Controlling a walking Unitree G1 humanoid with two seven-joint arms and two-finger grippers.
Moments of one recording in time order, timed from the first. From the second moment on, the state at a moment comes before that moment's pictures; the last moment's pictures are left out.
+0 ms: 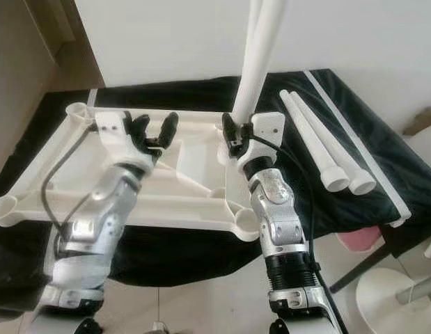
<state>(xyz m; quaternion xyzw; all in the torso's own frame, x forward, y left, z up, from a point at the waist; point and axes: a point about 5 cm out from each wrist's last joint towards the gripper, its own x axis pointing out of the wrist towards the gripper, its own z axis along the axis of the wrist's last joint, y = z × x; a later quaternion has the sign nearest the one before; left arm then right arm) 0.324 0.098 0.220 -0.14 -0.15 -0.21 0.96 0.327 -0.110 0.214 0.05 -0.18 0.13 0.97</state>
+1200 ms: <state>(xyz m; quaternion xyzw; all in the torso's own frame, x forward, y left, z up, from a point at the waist) 0.275 0.084 0.135 0.19 0.01 -0.54 0.82 0.330 -0.109 0.215 0.05 -0.18 0.12 0.98</state>
